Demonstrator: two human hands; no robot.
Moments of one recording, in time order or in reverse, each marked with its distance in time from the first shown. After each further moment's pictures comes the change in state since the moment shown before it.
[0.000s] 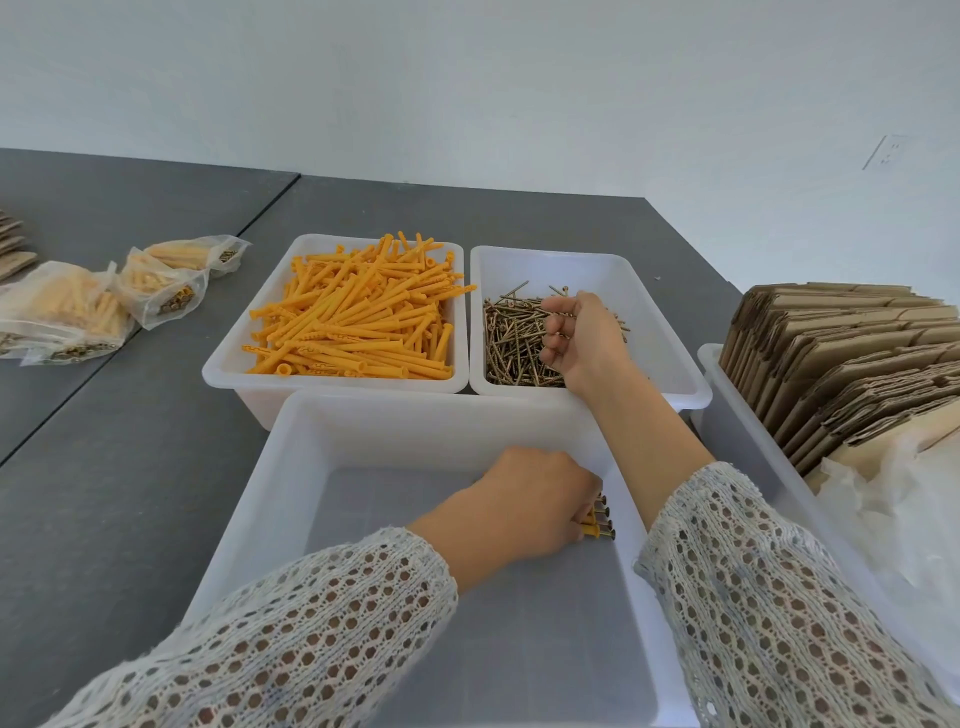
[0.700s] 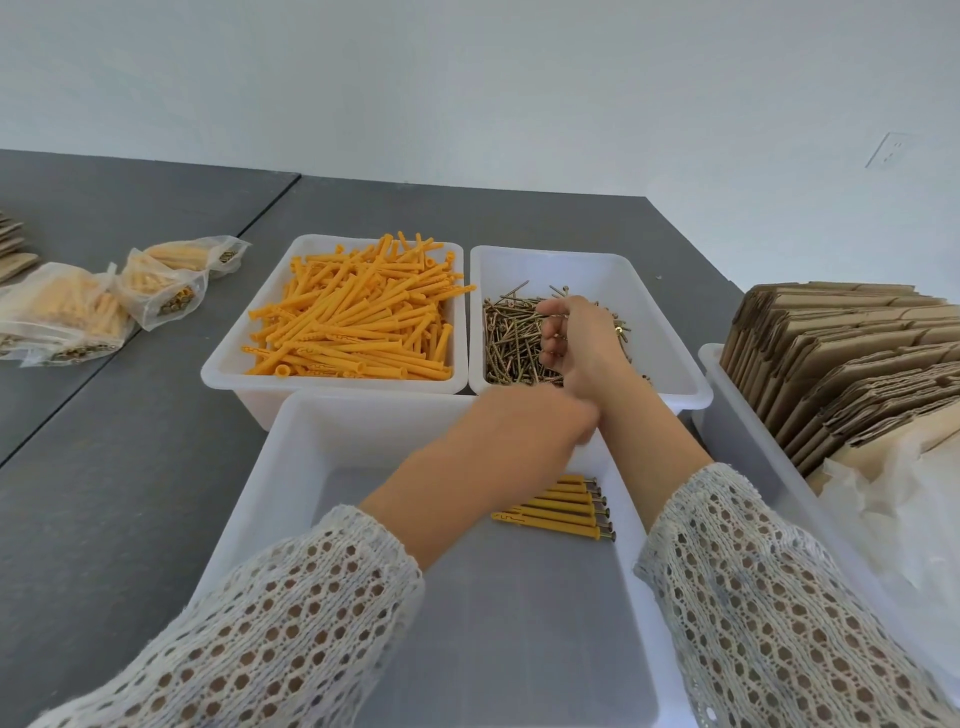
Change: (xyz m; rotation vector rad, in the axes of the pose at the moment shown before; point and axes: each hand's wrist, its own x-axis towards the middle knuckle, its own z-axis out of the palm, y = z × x) left_hand -0.011 -0.009 -0.052 0.095 0.200 -0.073; right_hand -0.005 -0.001 0.004 -0.115 0.017 -0.042
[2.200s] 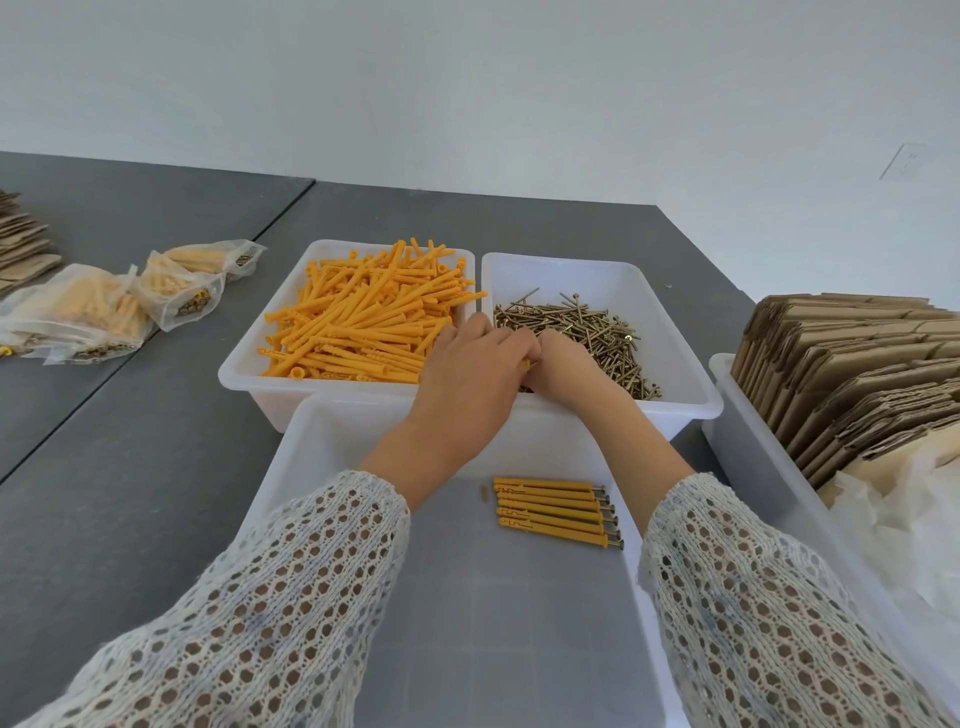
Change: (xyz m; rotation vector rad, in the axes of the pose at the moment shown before) left_hand 0.011 -0.056 0.017 -0.010 0.536 -0.155; right_hand 0.006 0.020 0.013 -1.335 -0.164 -0.219
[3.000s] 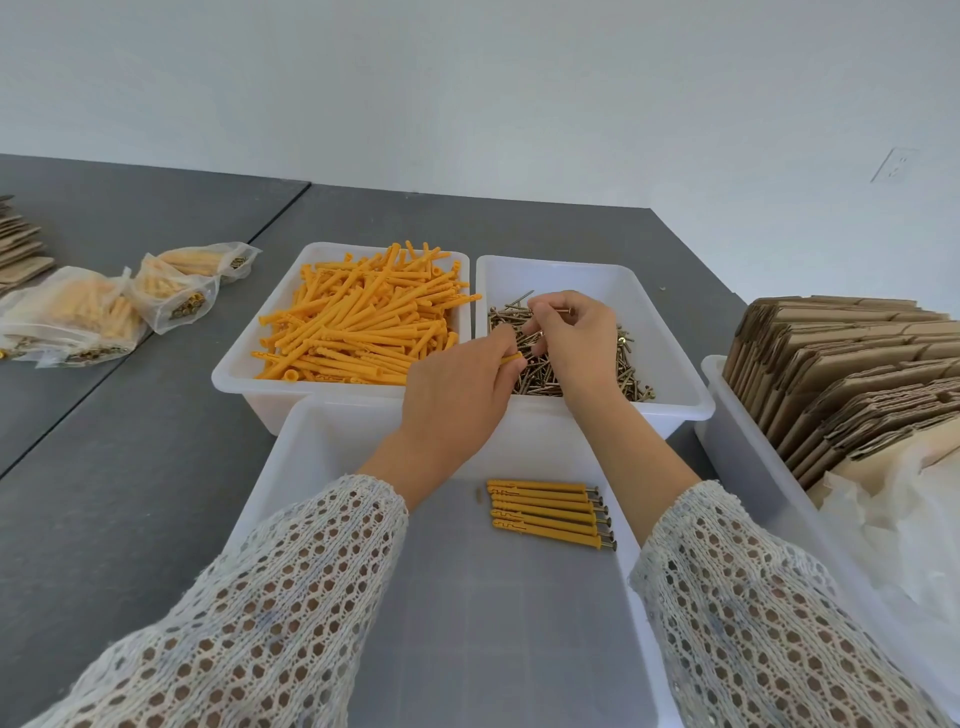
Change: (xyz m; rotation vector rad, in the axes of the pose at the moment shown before) left_hand -0.005 -0.005 0.014 0.002 0.092 -0.125; right_hand -0.016 0.001 -0.012 0.893 0.528 -0.166
